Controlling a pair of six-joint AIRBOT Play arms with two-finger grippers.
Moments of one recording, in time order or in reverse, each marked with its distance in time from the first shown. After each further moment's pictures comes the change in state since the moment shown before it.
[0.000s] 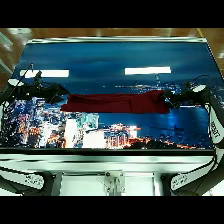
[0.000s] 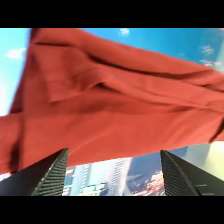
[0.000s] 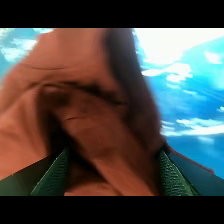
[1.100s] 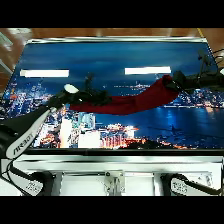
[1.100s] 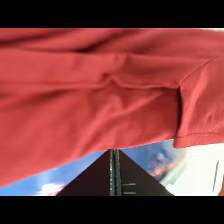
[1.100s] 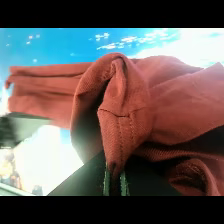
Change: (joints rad) left arm -0.642 -0.094 0.002 -0.331 0.349 0.062; right arm 0.047 0.479 0.072 0.023 0.305 0.039
